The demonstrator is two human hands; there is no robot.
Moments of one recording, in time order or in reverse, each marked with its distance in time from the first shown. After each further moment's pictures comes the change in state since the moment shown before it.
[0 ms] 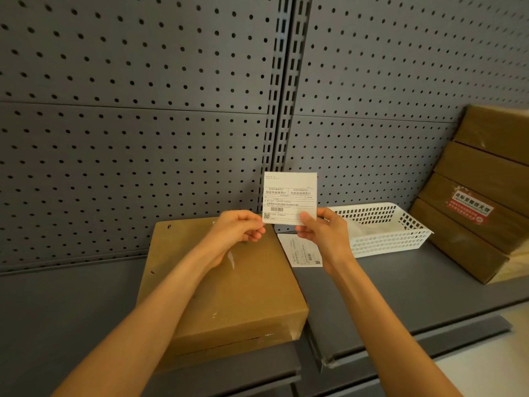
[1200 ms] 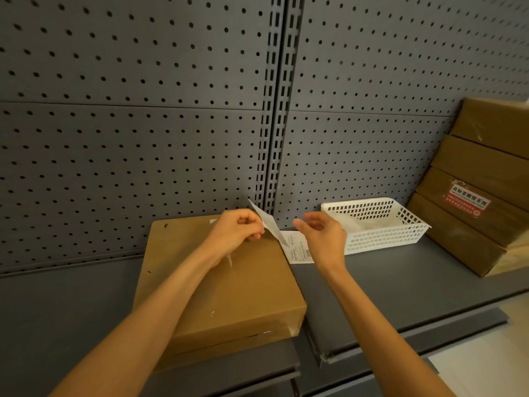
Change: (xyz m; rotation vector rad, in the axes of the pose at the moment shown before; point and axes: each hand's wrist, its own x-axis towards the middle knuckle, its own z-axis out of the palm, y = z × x) left_hand 0.000 -0.004 0.006 0.203 0.017 0.107; right_hand -0.002 0.023 -0.002 -0.474 0.180 -0.175
